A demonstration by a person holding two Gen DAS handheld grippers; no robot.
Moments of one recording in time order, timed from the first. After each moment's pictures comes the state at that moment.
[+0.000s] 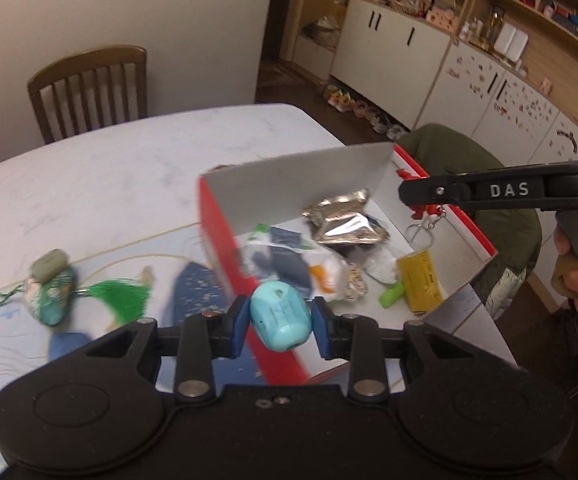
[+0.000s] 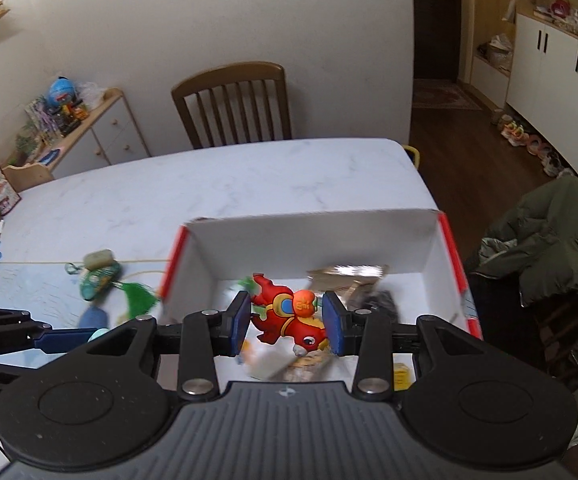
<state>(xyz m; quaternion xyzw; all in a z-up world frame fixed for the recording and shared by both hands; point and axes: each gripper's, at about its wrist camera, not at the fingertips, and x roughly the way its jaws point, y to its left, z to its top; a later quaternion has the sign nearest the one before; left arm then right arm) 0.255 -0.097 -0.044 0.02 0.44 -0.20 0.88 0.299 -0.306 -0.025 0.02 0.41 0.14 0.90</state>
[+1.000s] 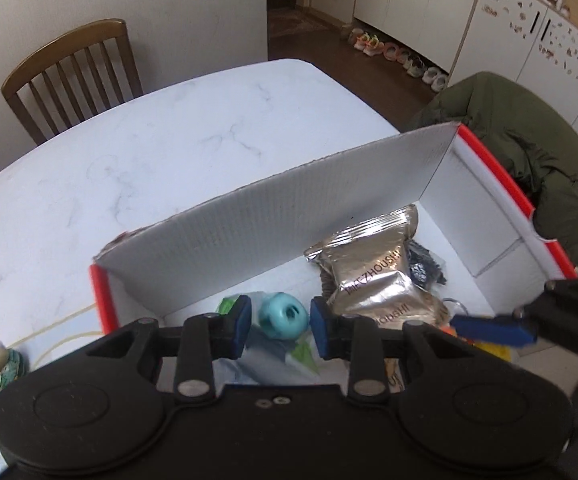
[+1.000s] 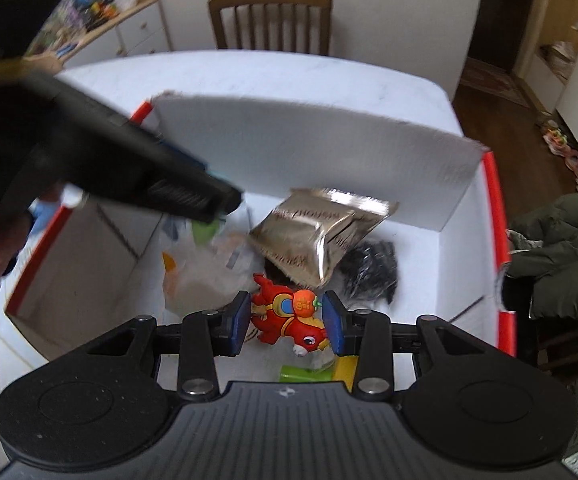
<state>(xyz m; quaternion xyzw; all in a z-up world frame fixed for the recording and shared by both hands) 0.382 -0.192 -0.107 0.10 0.50 -0.15 0.85 0.329 -0.313 -0.116 -0.09 0.48 0.21 0.85</state>
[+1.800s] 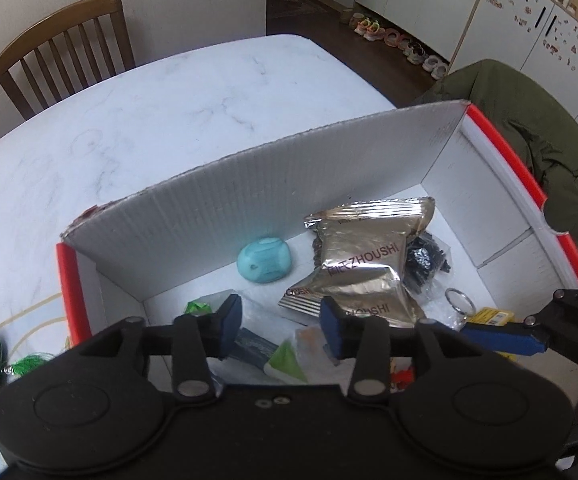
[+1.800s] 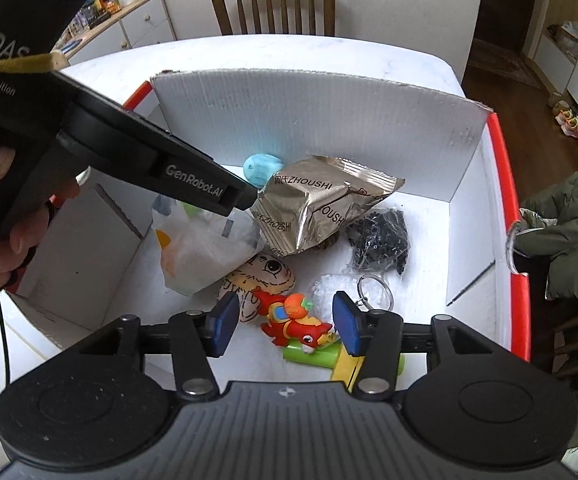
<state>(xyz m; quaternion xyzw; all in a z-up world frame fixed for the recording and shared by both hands) 0.382 -0.193 -0.120 0.07 0.53 -0.15 0.83 0.319 -0.330 -0.117 -0.06 0.49 0.22 0.84</state>
